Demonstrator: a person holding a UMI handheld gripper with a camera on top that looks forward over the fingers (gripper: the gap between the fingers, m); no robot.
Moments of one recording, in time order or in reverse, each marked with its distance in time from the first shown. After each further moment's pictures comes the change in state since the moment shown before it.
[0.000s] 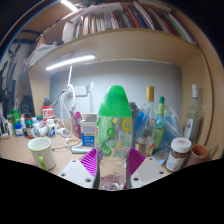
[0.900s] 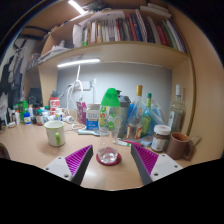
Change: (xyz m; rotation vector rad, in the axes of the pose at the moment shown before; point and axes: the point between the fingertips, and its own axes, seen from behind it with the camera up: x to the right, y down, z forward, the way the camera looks) arm 0.008 0.034 -0.125 -0.060 0.014 -0.046
